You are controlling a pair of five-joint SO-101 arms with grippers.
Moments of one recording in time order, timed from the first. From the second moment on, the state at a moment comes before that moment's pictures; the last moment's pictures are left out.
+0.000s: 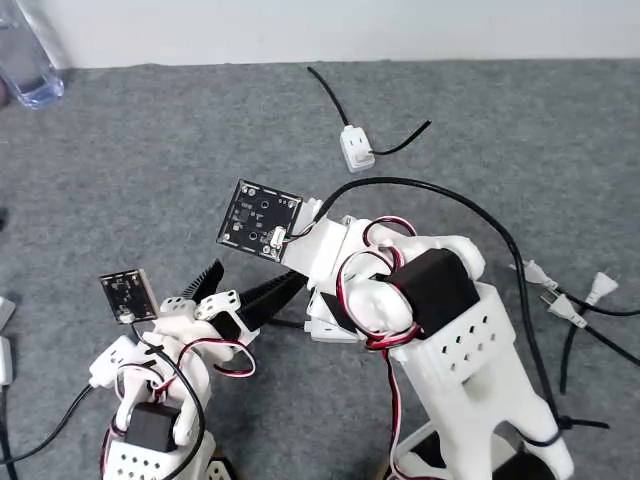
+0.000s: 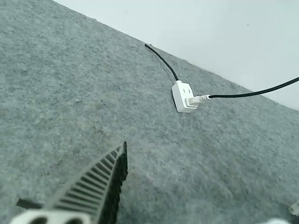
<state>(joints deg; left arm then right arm) 8.6 -101.6 96.8 41.4 34.6 -38.3 -28.9 -1.8 97.9 35.3</state>
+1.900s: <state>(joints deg) -17.3 -100.8 97.1 51.0 34.2 -27.7 -10.4 1.2 100.0 56.6</state>
